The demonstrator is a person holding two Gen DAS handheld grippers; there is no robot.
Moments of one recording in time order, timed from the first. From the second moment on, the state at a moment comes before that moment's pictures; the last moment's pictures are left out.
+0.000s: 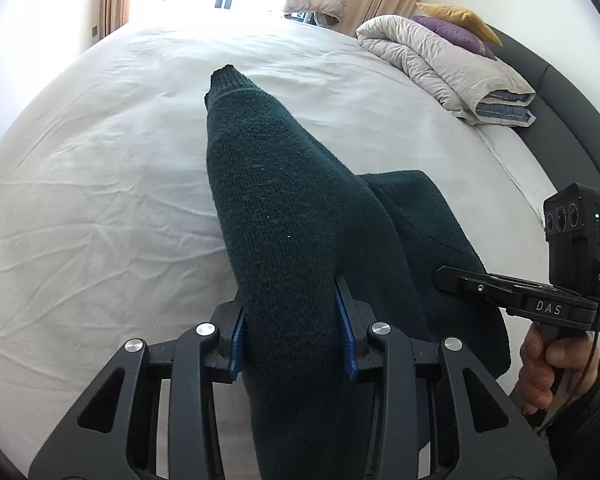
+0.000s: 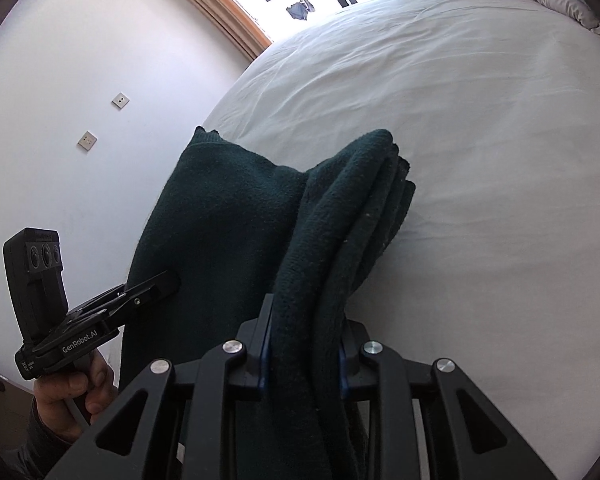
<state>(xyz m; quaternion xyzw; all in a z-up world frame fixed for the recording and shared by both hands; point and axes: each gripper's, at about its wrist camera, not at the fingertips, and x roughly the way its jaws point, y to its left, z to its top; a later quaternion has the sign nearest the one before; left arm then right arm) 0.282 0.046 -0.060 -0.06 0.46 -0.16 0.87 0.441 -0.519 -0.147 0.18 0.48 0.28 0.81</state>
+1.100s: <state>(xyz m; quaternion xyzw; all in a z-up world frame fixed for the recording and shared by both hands) 0.066 0.073 0.038 0.08 0.09 0.01 0.99 0.291 -0.533 -0.058 0.08 0.23 0.14 0.96</state>
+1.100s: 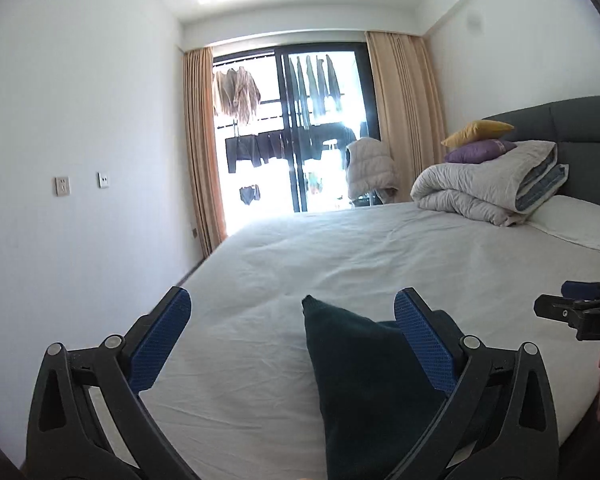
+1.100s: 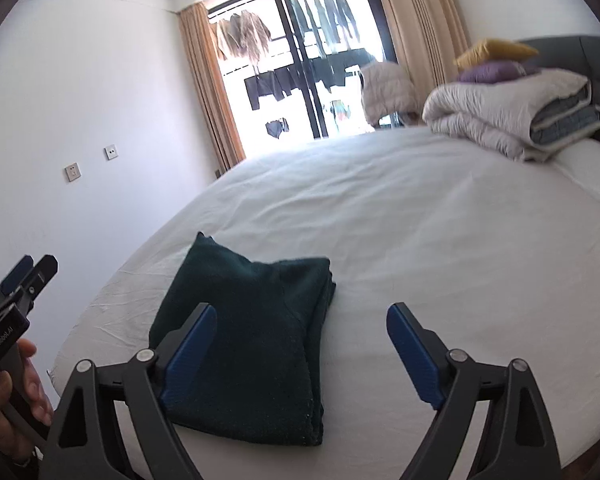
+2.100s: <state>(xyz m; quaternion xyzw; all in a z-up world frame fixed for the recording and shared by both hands) 0.063 0.063 -0.015 -0.01 0.34 0.03 0.94 0.230 -0.506 -0.055 0.03 0.26 0.11 0.96</state>
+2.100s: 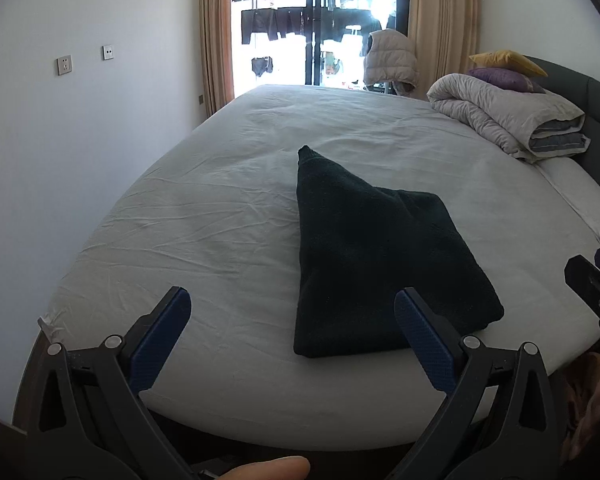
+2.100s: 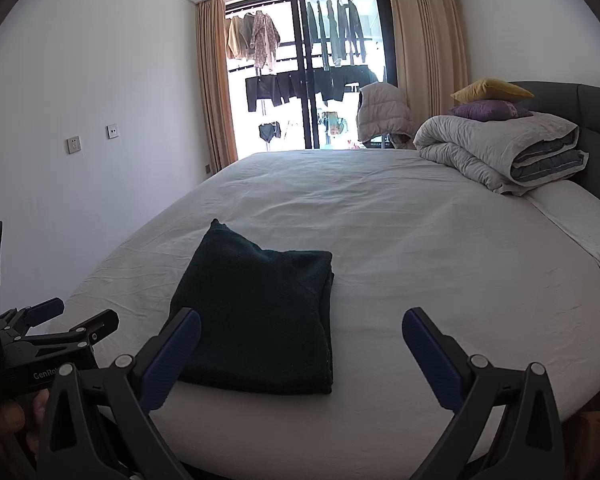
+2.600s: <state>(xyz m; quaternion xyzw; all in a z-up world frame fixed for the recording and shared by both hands) 0.084 0.070 -0.053 0.00 0.37 0.04 0.93 0.239 -0.489 -0.089 0.01 0.31 0.11 0.94</state>
